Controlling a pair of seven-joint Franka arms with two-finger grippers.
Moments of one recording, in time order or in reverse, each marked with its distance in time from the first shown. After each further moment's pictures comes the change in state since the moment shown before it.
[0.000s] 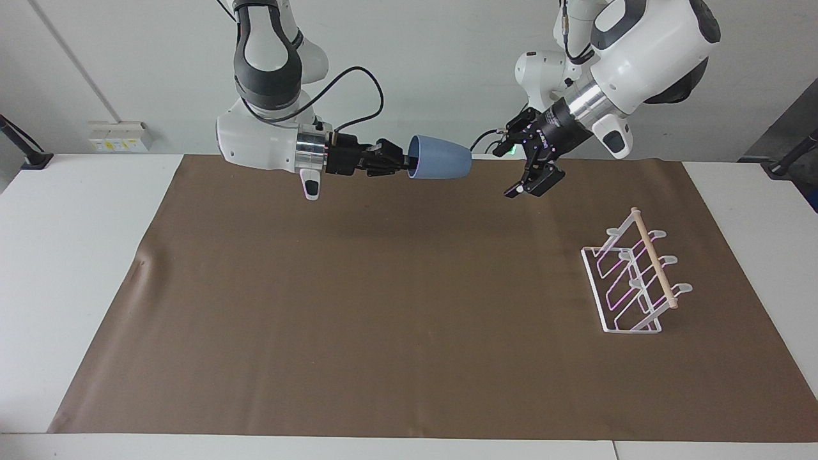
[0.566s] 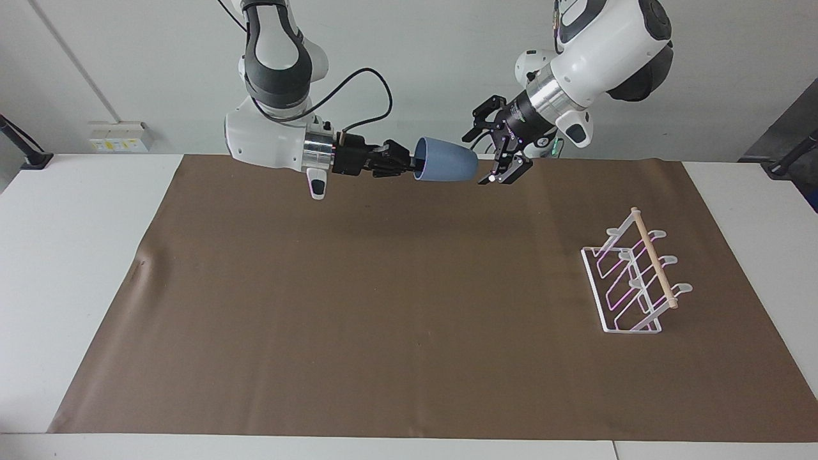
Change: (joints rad) left arm -0.079 -0.033 -0.002 -0.052 0.000 0.002 -0.232; right arm 0.030 0.000 -0.003 -0.001 0.002 0.048 0.001
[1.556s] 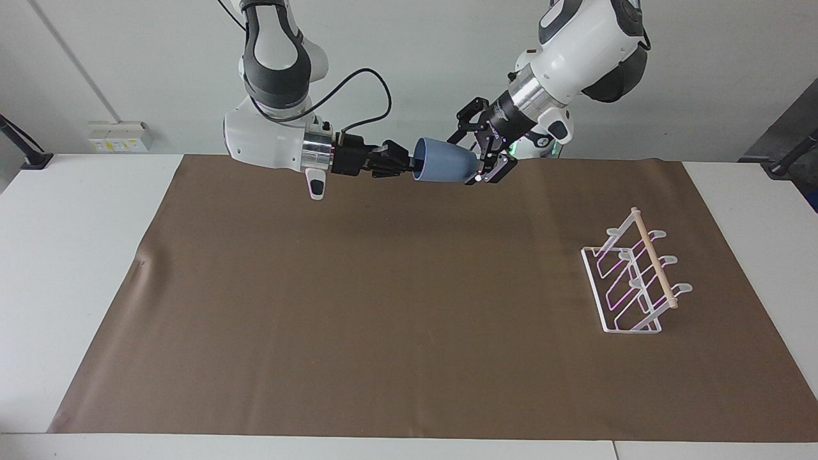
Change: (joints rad) left arm -0.053 -0.043 0.000 -0.094 -0.002 0.147 -0.023; right arm -0.001 0.000 0.000 0.000 0.000 0.000 0.000
